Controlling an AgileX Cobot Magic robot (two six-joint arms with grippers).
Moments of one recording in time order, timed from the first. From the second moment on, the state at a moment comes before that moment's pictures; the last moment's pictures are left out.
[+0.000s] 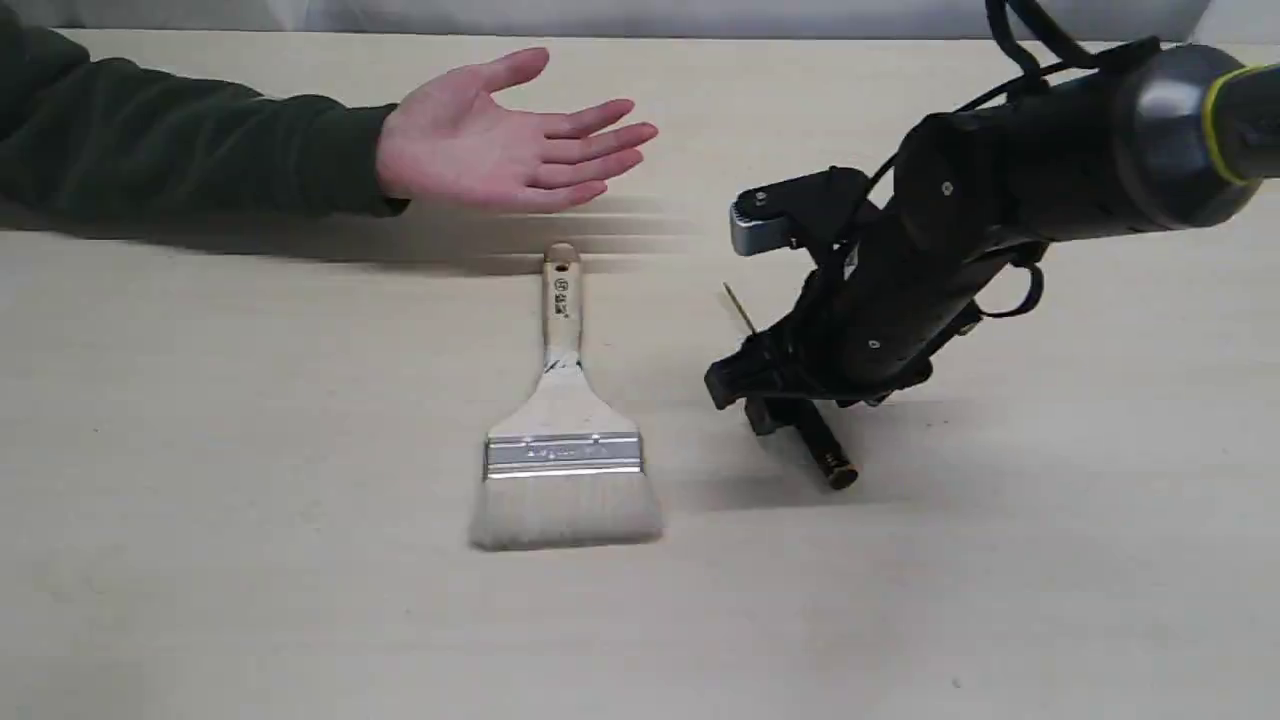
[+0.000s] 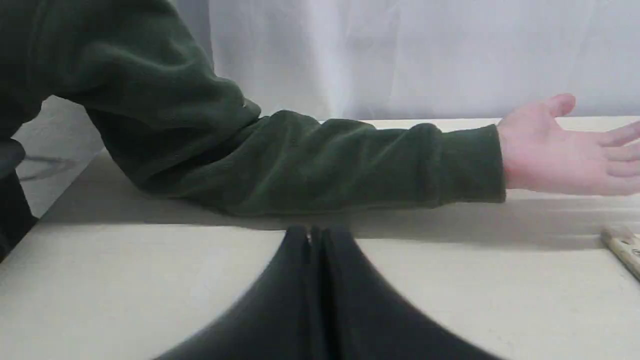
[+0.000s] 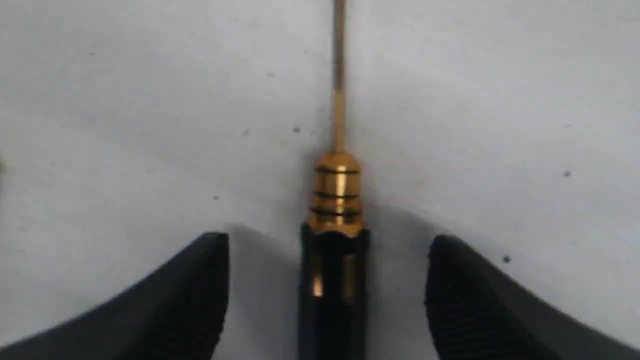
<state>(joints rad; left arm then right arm) 0.02 0.00 0.00 0.07 0.26 -0.07 0.43 1.91 -1.02 0.11 0.53 0.00</state>
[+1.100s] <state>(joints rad) 0.02 0.00 0.00 0.07 0.26 -0.07 0.47 1.93 -1.03 0.00 0.56 0.05</state>
